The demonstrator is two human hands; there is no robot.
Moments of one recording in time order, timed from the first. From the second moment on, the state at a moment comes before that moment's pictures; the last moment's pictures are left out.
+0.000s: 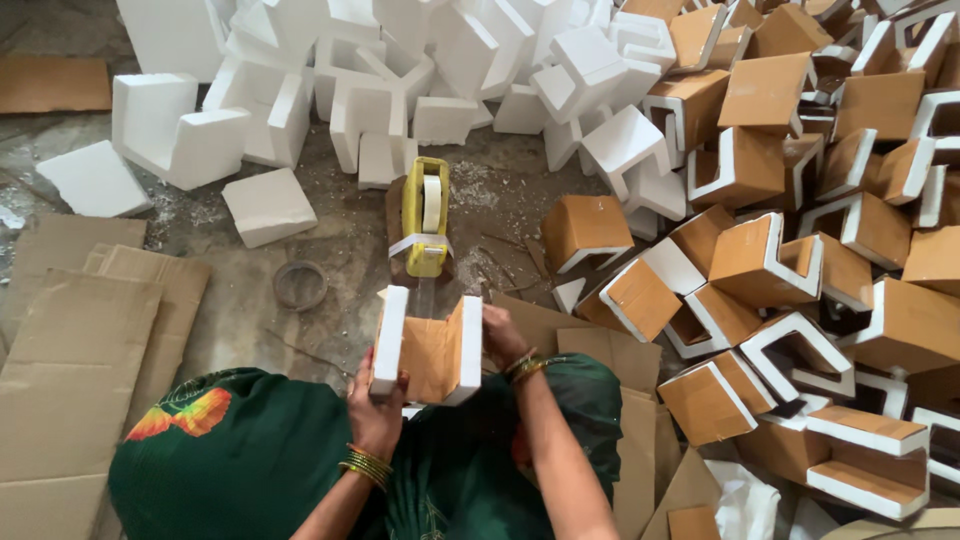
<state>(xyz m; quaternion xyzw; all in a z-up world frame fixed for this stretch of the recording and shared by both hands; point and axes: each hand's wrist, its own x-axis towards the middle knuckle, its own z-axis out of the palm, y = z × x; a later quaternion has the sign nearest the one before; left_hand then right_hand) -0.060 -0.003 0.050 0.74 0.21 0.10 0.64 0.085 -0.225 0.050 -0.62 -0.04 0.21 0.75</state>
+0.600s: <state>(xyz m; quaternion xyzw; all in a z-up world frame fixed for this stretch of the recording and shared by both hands) -0.058 -0.007 -0.017 0.69 0.25 0.06 0.68 0.189 -0.167 -0.034 -0.75 0.12 0.31 0.57</state>
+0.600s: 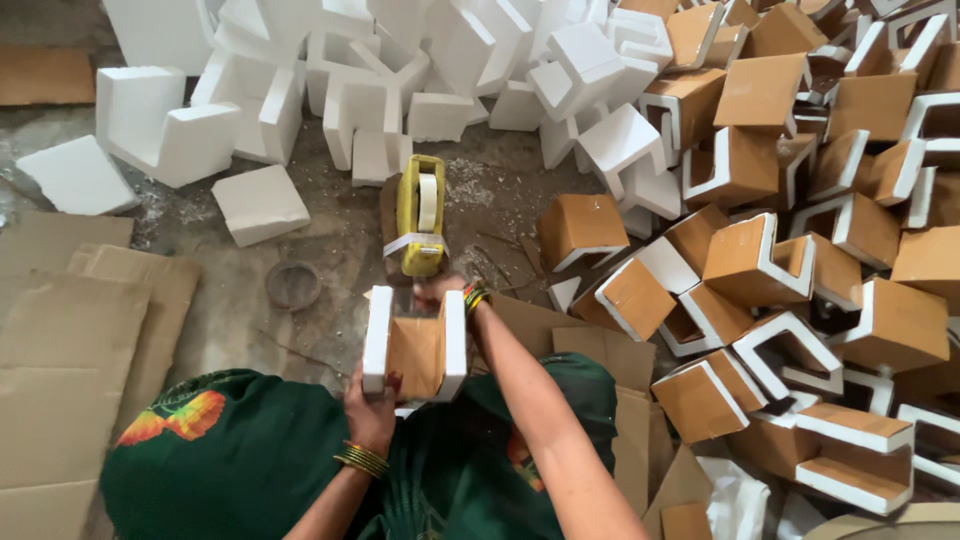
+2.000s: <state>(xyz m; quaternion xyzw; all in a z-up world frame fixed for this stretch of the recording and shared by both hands) -0.044 0.017 0.036 0.75 -0.14 0.08 0.64 0.046 -0.272 0.097 -0.75 -0.15 0.37 0.53</state>
